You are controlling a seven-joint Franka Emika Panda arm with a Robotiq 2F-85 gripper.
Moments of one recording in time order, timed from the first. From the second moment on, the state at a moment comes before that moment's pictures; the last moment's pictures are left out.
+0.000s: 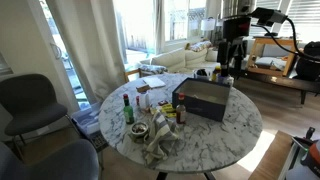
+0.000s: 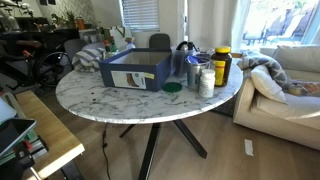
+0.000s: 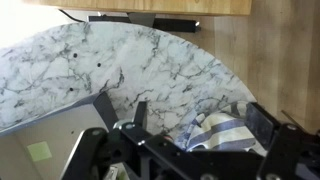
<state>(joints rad) 0.08 -0.69 0.07 -2.51 0.11 1.70 0.07</state>
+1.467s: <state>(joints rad) -0.11 -0.66 -0.18 -2.52 0.15 1.94 0.00</state>
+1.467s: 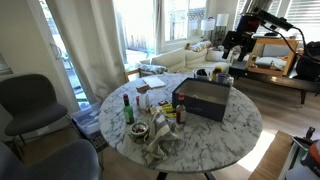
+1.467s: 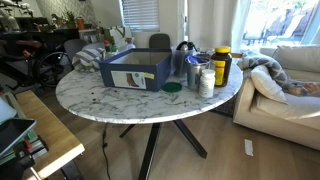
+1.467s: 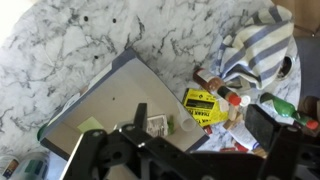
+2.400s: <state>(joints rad) -0.13 -0.09 -0.27 -2.19 0.49 2.09 0.12</state>
